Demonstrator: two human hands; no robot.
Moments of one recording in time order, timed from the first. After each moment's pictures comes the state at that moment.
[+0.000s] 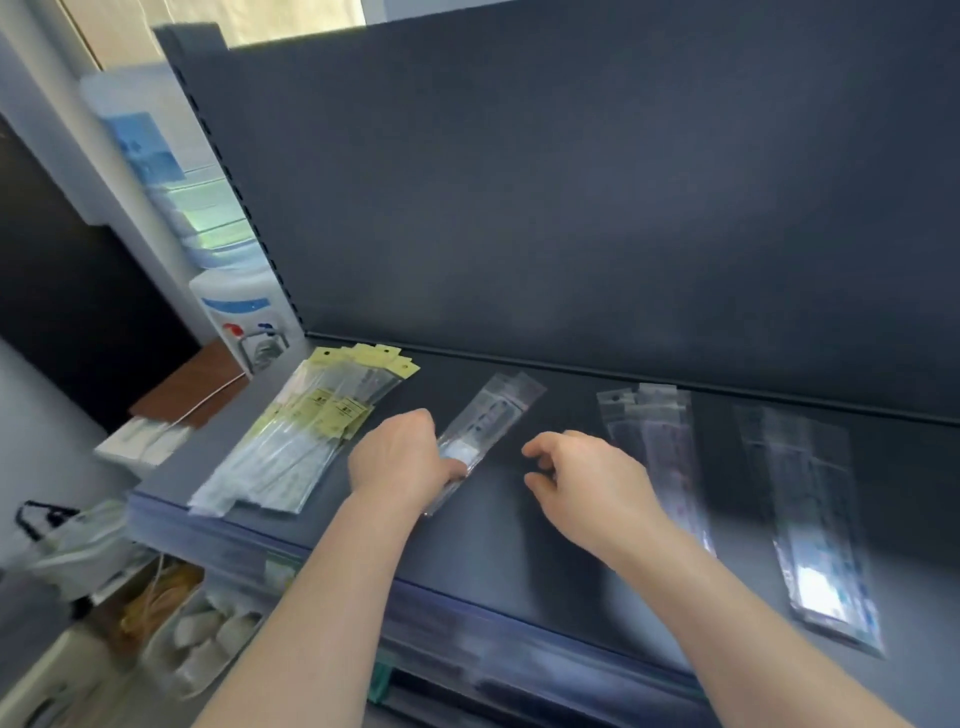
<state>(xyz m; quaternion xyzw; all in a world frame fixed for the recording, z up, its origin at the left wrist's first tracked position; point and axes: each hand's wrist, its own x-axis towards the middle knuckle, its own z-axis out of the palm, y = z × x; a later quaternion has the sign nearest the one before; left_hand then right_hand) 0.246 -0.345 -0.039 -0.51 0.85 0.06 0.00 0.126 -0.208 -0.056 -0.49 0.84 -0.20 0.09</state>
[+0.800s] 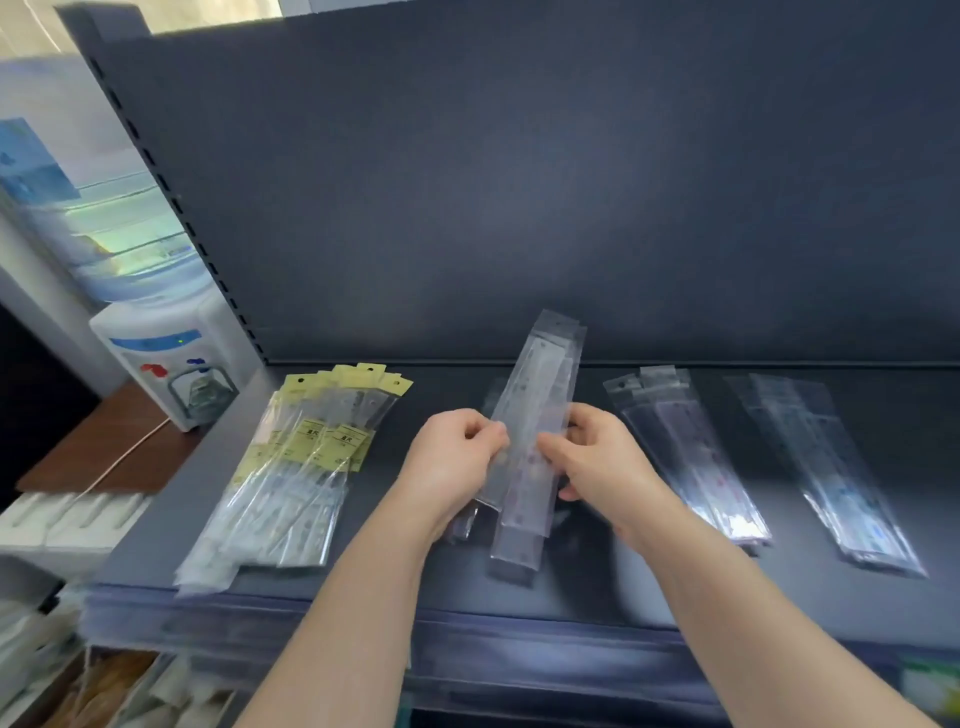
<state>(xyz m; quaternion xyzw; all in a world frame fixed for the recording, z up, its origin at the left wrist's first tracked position) 0.249 -0.375 -0.053 -0.35 0.78 0.49 -0.13 0.161 -0.250 -0.056 -0.21 0.75 -0.56 0.28</state>
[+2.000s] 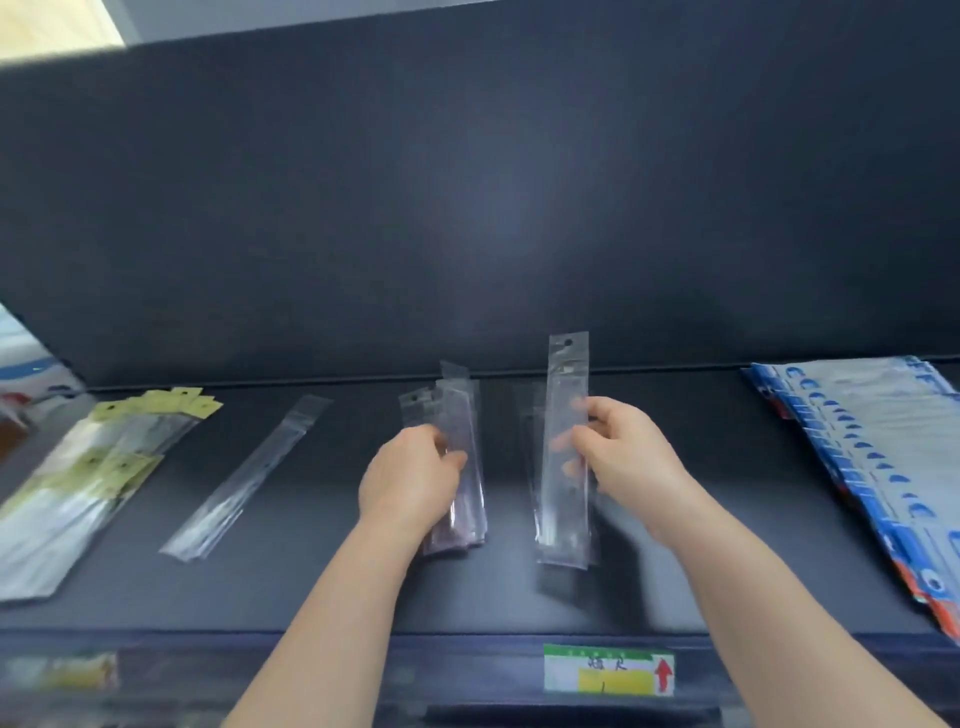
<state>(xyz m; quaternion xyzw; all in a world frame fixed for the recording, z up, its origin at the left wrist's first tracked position) 0.122 -0.201 -0.053 -0.40 0.88 0.24 -0.06 0.016 -0.036 -0.044 -0.19 0.80 -0.52 0.22</state>
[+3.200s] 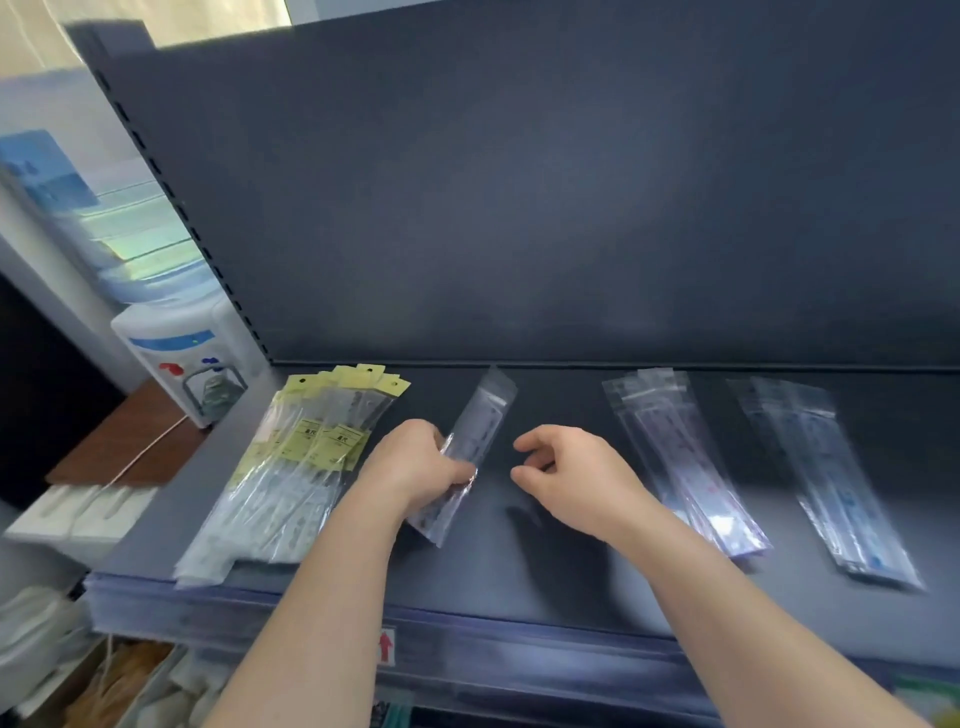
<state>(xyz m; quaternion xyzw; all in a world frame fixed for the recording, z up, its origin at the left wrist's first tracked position) 0.254 -0.390 -0.045 -0.44 0.85 0.29 0.00 0.153 -0.244 -0.059 -0.35 0.86 -0.30 0.21</state>
